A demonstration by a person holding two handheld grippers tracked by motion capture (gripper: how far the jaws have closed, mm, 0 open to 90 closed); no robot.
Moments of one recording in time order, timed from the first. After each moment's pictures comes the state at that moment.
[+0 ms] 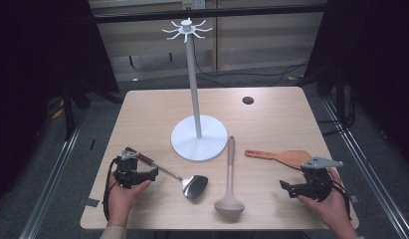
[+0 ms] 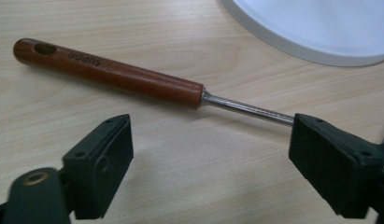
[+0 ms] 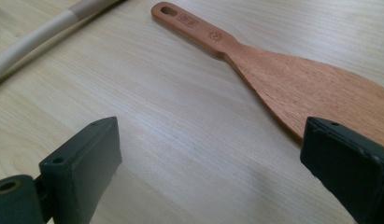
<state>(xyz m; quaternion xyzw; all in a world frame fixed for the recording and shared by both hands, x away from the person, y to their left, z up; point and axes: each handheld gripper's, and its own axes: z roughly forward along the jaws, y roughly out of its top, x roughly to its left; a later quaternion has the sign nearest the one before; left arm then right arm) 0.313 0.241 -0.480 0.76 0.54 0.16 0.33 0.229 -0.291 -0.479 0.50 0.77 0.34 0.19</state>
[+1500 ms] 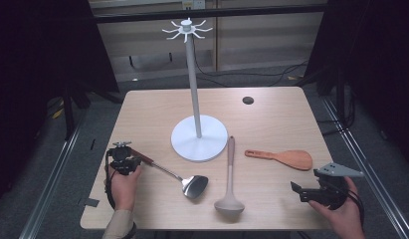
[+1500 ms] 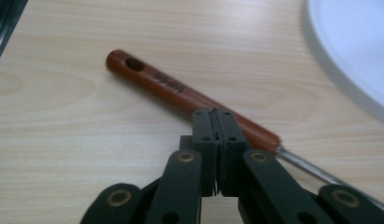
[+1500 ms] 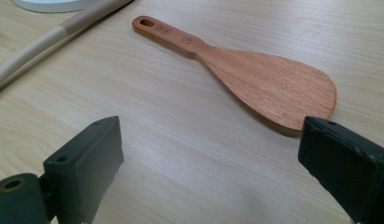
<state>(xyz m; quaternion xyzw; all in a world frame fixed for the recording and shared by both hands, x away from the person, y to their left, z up) 0.344 0.248 -0.474 0.68 0.64 0.20 0.28 0.201 -0.310 -0.469 0.52 0.74 0.36 0.23</state>
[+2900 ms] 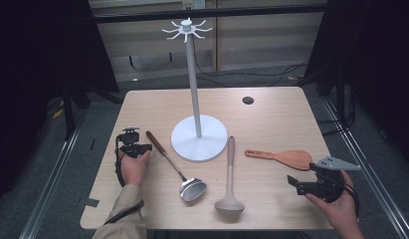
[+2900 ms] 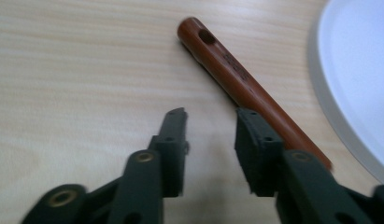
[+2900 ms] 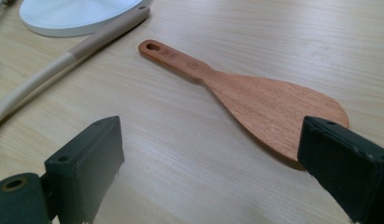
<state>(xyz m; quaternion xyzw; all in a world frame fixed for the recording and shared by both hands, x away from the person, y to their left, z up) 0.398 0.231 -0.480 0.69 0.65 0.16 0.28 0.217 -0.308 -0.466 0.52 0.73 0.39 0.23</state>
